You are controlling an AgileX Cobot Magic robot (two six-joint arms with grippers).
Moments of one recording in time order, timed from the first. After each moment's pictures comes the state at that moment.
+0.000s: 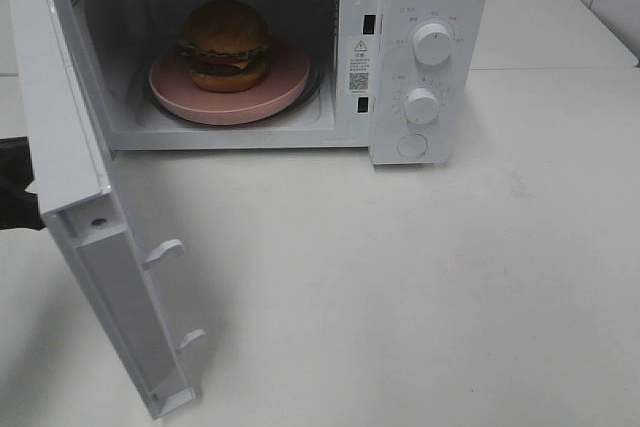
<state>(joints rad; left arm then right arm) -0.25 1.36 -0.25 0.24 -0.70 -0.19 0.05 0.00 -0.50 -0.12 0.99 0.01</state>
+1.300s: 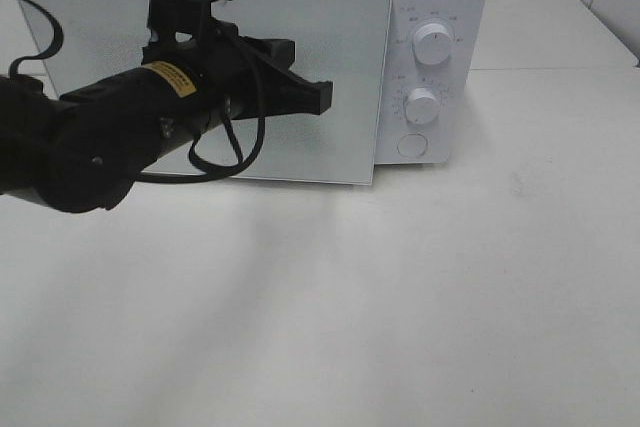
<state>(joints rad) -0.75 1.80 -0.86 -0.31 -0.69 0.13 0.05 0.00 -0.50 -0.12 0.99 0.01</state>
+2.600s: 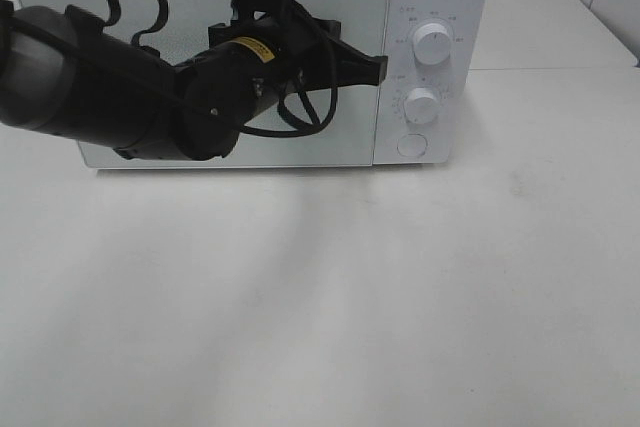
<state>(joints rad) -0.76 2.02 -1.16 -0.46 -0.63 0.29 0.05 0.00 -0.50 -0.12 0.99 0.01</state>
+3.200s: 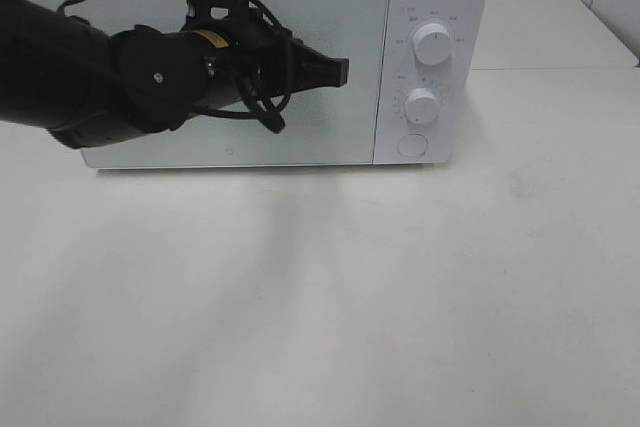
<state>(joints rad) -0.75 1.88 -1.06 -0.62 -0.43 0.39 0.05 0.00 -0.50 -0.12 0.99 0.01</state>
